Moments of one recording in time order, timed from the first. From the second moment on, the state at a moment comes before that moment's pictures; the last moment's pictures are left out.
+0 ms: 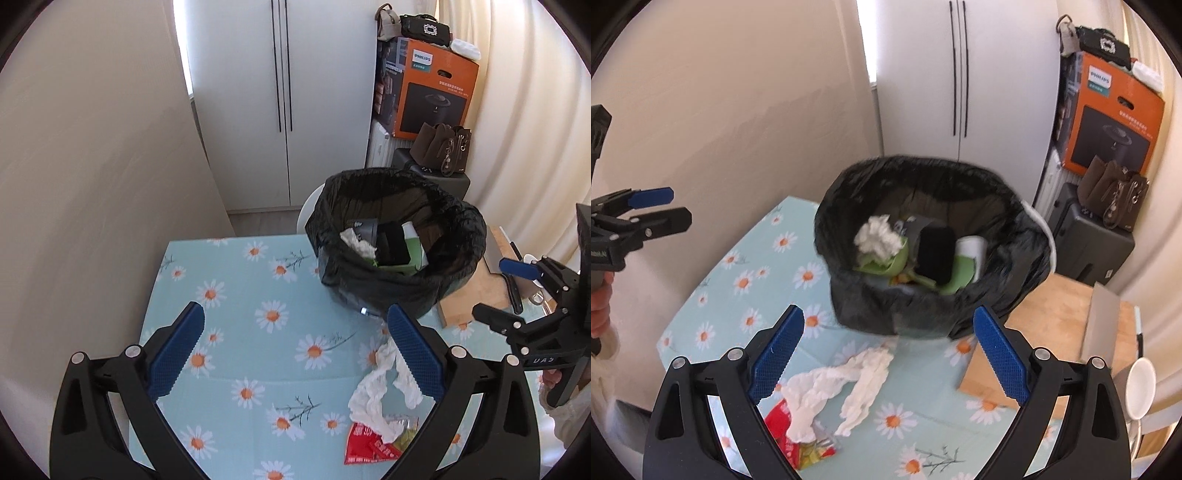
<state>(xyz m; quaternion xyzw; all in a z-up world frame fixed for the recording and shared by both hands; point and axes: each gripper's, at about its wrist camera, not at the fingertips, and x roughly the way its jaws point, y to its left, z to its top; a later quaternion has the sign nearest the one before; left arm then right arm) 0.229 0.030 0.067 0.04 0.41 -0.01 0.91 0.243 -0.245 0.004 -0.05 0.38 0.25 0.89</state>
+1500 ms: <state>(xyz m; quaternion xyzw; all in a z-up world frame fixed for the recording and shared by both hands) 0.095 0.065 -0.058 -0.06 0.52 0.08 0.85 0.234 -0.132 -0.189 -0.14 0.52 0.22 0.81</state>
